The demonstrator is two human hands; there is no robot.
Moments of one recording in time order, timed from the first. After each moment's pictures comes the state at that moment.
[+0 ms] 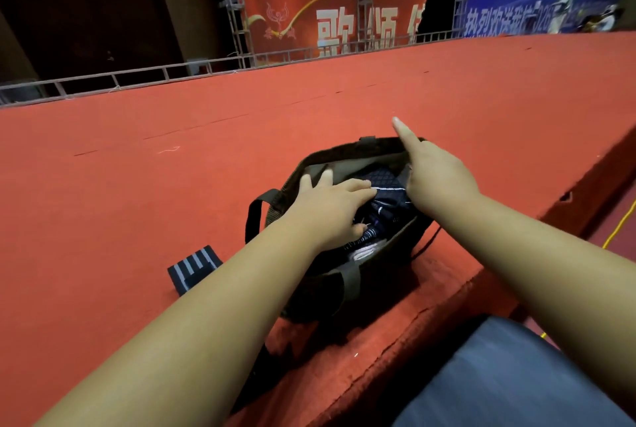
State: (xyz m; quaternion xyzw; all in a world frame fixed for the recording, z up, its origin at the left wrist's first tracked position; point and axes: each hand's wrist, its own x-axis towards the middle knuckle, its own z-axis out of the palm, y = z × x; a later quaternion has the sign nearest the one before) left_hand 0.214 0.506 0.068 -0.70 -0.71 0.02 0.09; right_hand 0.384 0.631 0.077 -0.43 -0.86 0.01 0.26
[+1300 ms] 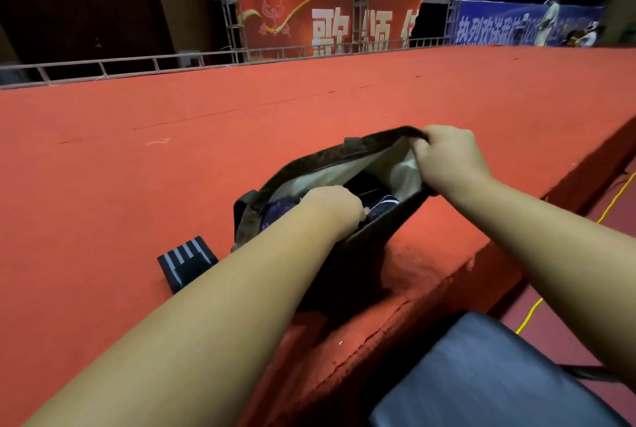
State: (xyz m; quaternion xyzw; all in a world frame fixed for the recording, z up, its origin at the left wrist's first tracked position) left_hand 0.239 0.528 0.077 -0.70 -0.69 0.17 0.04; right_hand 0.408 0.649 0.102 -0.48 -0.80 0.05 0.35
